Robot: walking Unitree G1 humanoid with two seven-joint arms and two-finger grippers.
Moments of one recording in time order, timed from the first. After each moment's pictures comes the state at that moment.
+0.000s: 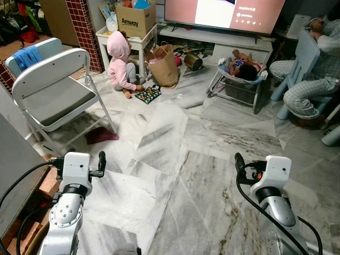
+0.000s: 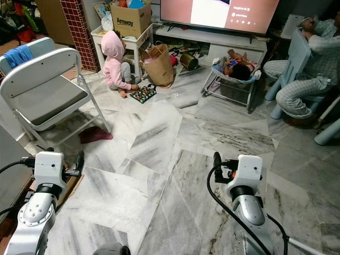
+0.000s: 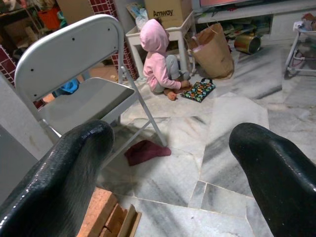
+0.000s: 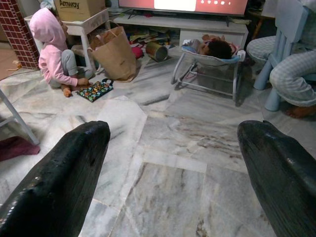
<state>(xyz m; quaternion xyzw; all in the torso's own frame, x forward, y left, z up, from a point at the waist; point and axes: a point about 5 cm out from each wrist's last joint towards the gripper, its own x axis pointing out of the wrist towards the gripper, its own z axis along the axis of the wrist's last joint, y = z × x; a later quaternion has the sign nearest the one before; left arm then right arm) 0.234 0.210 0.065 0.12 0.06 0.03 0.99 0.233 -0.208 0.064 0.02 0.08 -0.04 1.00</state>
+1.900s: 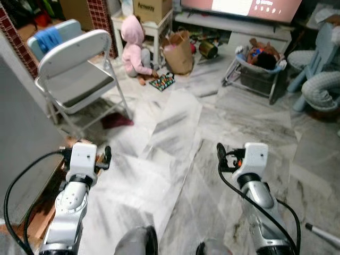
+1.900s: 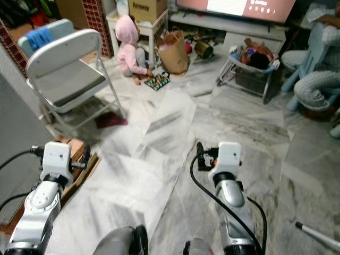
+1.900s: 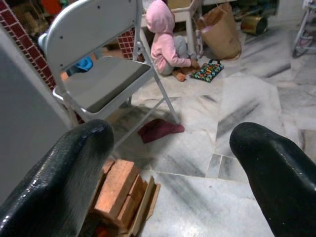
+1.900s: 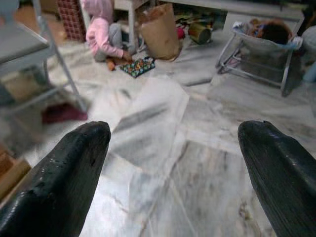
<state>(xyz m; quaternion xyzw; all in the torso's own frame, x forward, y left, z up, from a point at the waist) 0.247 0.199 0.063 0.13 0.08 0.00 0.99 0.263 -0.174 0.060 0.00 0.09 0.00 1.00</state>
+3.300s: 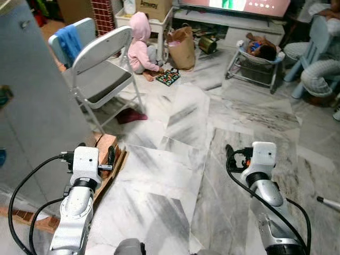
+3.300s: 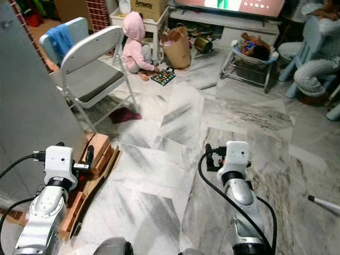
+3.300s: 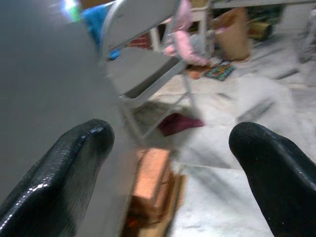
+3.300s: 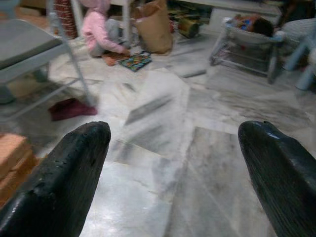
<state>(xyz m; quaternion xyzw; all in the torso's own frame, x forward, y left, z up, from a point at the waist) 0.246 0.201 0.066 0.11 0.06 0.03 0.99 0.264 -0.184 0.068 0.01 0.10 -0.01 1.00</state>
